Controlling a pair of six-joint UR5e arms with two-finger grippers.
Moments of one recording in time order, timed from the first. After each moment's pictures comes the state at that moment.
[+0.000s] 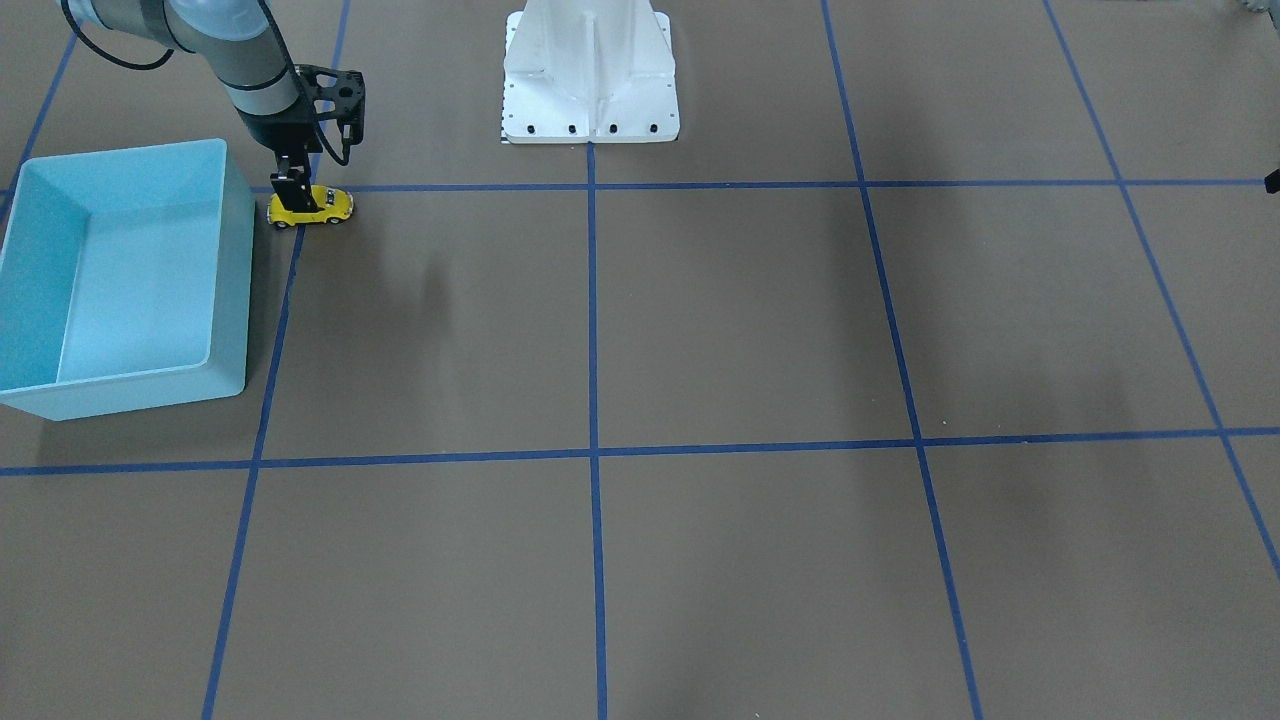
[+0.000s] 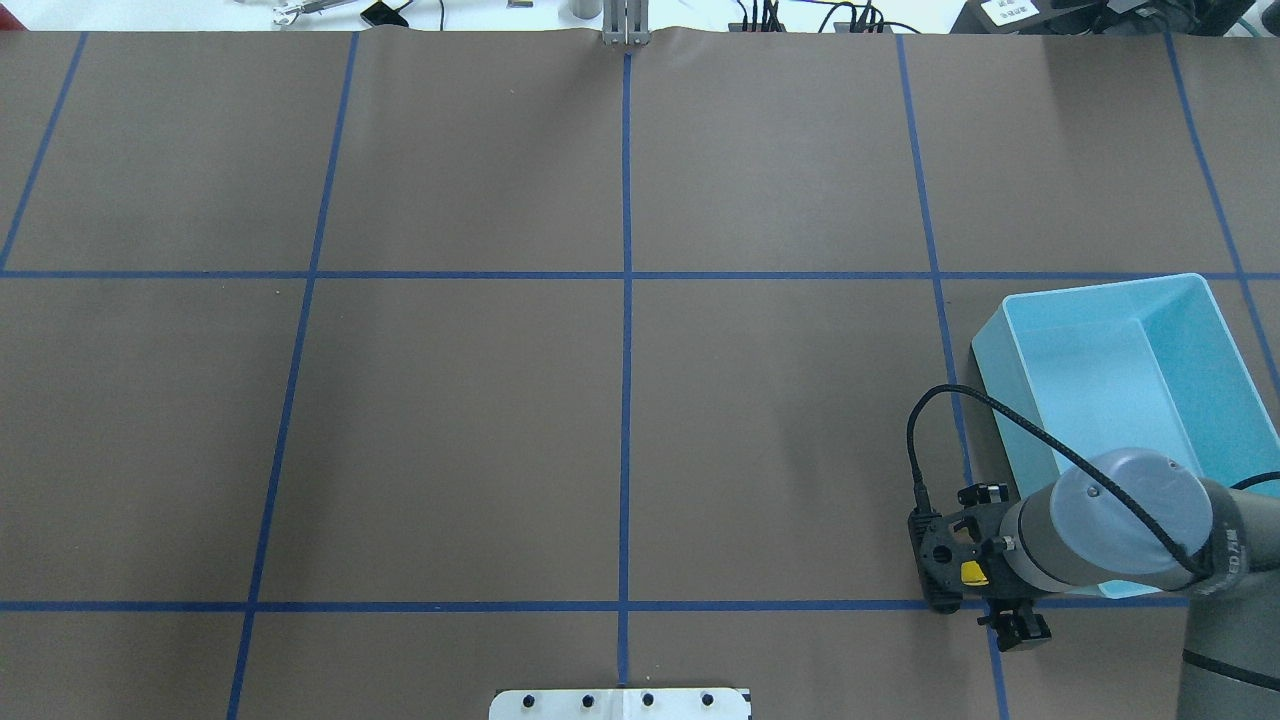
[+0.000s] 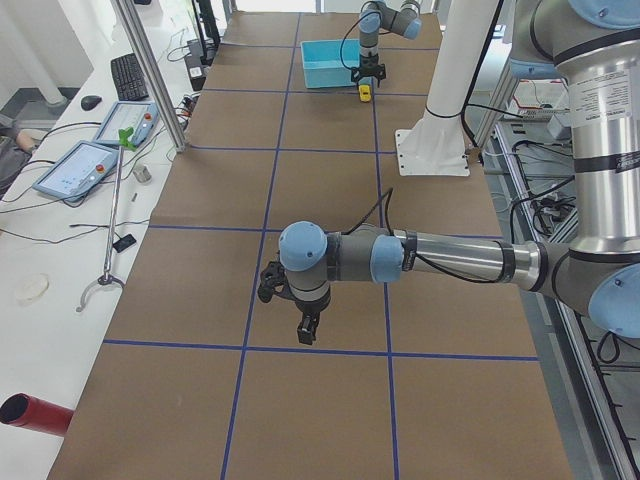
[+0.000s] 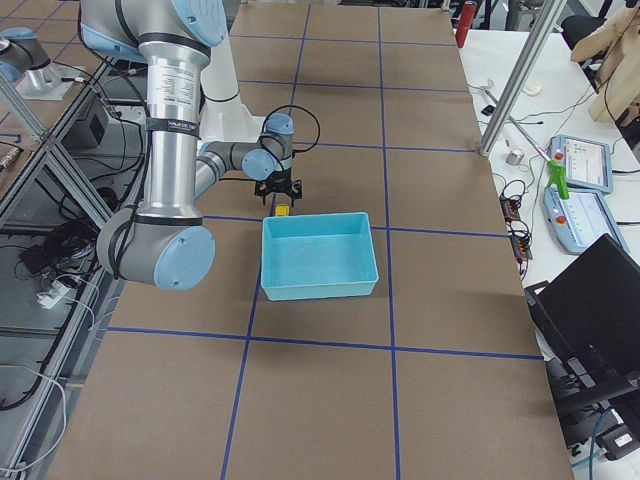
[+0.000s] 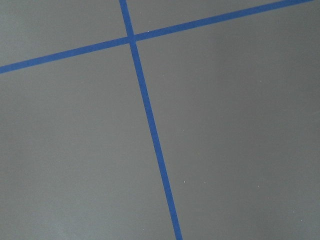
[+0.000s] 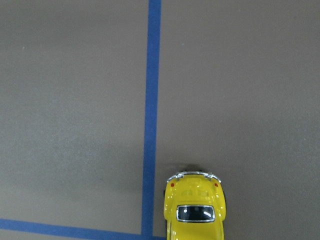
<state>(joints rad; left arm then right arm) -1.53 -1.38 -1.85 -1.46 -2.38 0.21 0.32 -1.66 2.15 -1.43 1.82 -0.34</state>
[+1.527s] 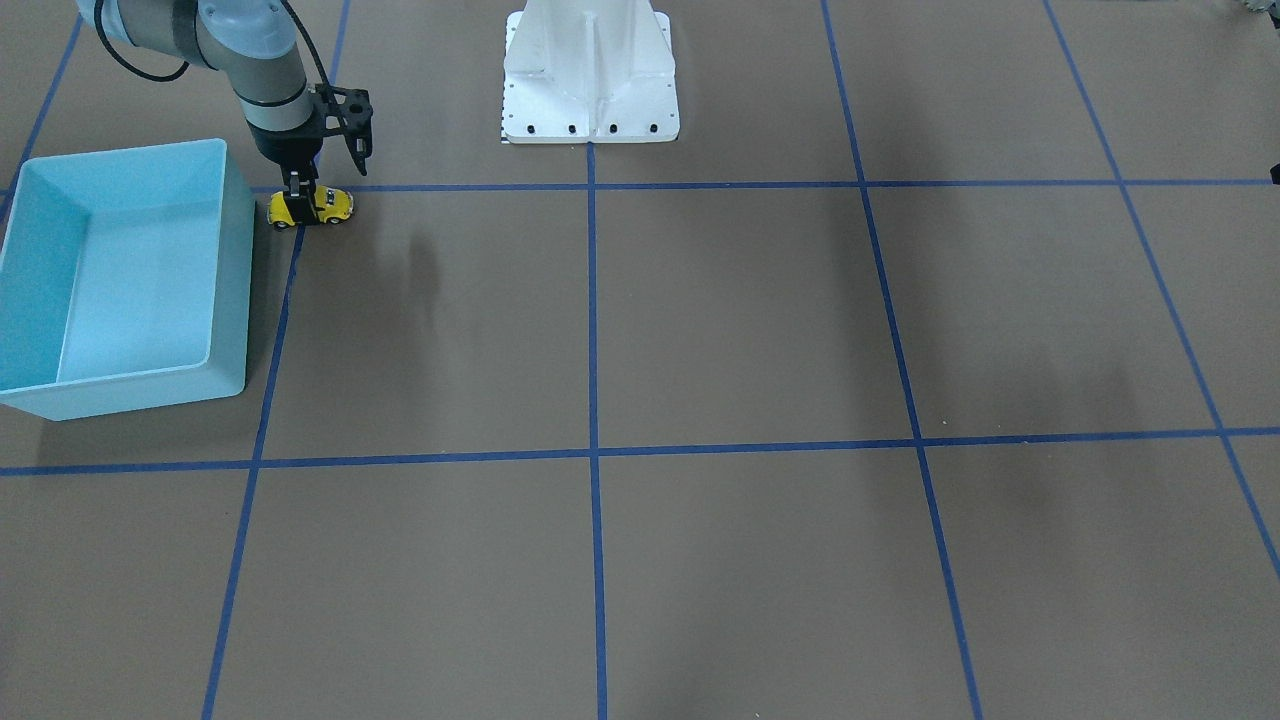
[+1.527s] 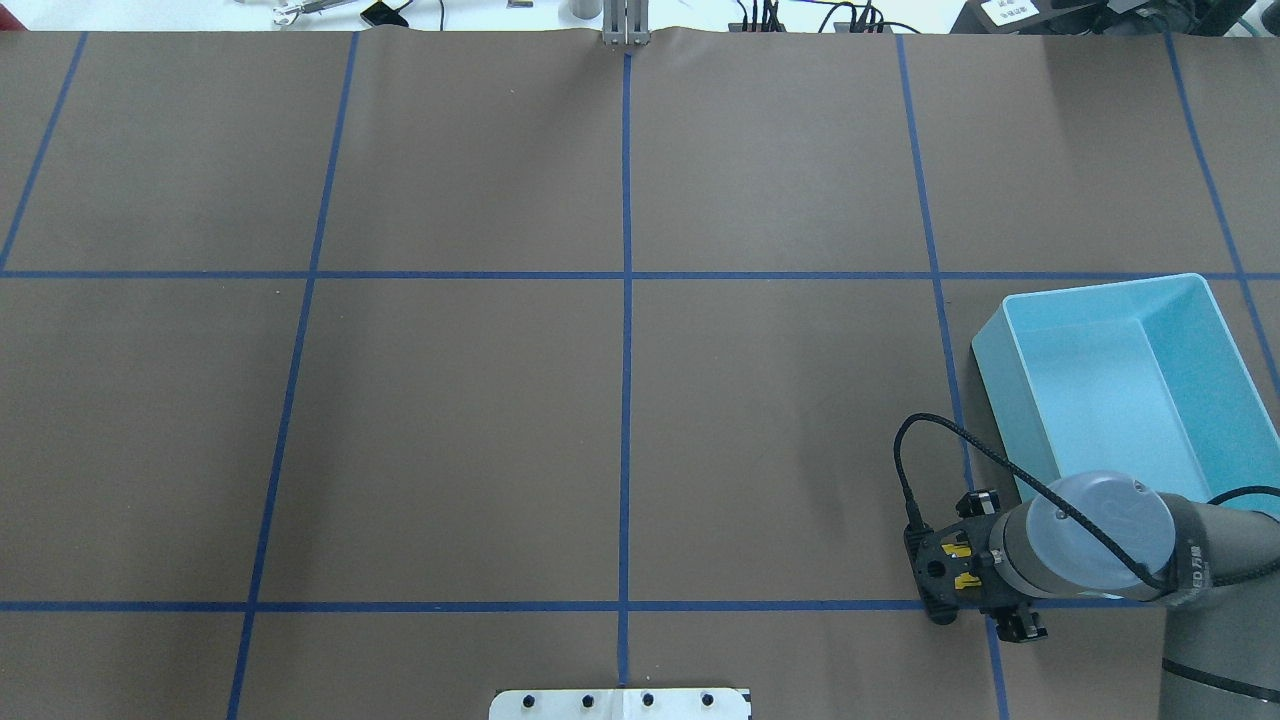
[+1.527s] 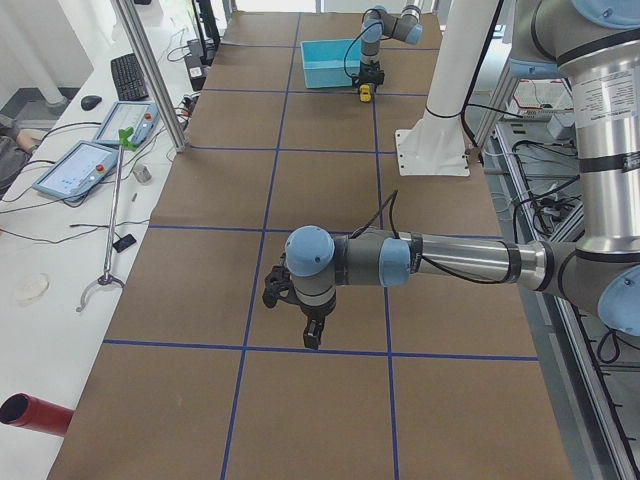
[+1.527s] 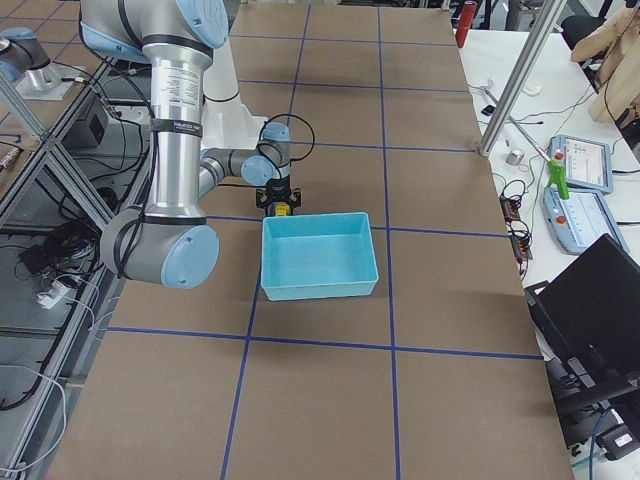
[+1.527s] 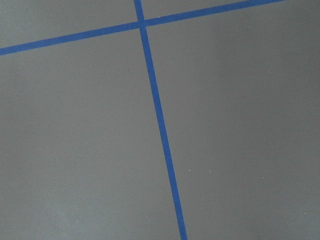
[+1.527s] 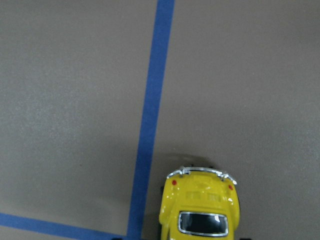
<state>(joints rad) -1.55 -1.36 -1.86 -1.47 -2.38 0.21 0.30 -1.66 2.10 -1.43 1.77 -0.40</state>
